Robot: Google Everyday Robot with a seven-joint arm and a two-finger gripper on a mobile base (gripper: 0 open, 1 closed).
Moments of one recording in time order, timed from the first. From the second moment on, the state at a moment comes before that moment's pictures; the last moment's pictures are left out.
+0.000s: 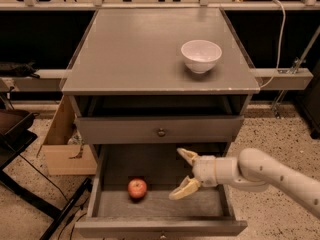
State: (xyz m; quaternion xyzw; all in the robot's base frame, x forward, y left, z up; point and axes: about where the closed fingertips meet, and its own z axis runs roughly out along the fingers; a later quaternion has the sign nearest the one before) arm 0.506 -0.054 0.556 -0.51 0.66 0.35 0.43
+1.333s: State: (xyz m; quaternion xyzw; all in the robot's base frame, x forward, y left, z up) arm 0.519 0.016 0.448 -0.49 0.65 0.39 0.44
